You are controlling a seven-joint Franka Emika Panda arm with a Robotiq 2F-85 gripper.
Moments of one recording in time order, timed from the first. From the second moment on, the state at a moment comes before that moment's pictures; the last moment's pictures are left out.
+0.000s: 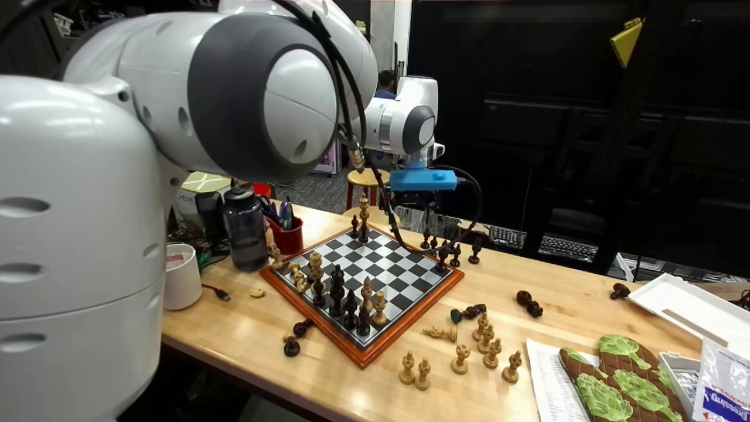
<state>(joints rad) -0.08 0.34 -0.04 -1.66 0.01 2.09 -0.53</state>
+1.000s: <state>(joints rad) -0.10 0.52 -0.02 -1.45 0.00 2.08 -0.54</state>
